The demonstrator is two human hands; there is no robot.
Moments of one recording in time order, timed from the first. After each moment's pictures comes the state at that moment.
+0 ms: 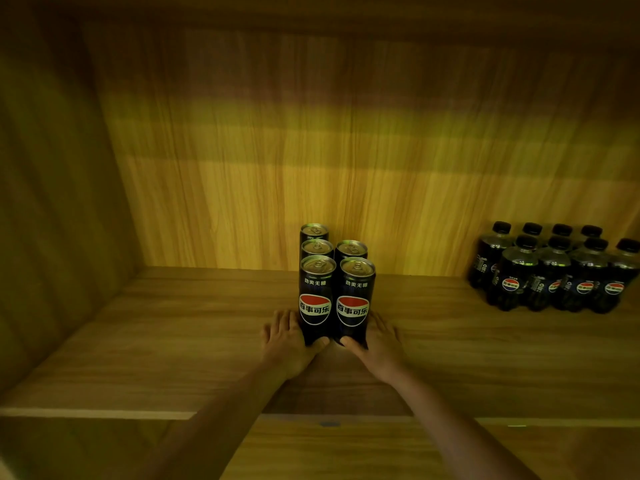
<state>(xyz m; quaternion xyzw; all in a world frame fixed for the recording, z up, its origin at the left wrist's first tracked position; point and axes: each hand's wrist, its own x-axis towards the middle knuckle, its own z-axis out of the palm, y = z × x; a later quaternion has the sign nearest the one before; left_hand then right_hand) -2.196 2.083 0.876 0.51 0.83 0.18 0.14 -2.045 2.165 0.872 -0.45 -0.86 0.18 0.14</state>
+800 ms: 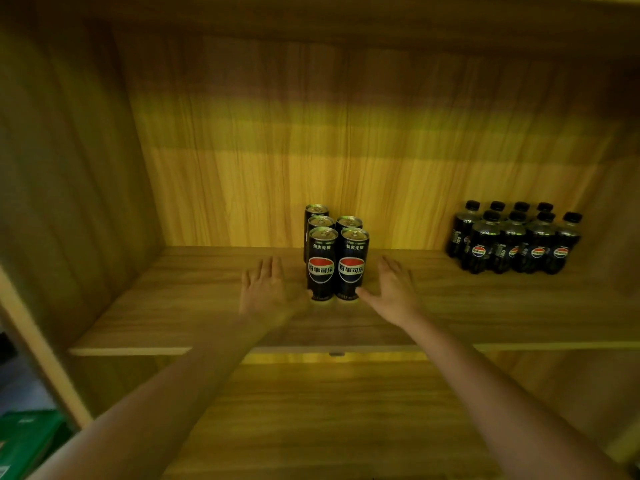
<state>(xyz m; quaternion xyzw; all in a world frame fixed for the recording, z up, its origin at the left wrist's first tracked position) -2.194 1.984 0.953 0.54 0.83 0.16 0.00 -2.010 2.080 0.959 -0.47 -0.85 0.08 0.20</state>
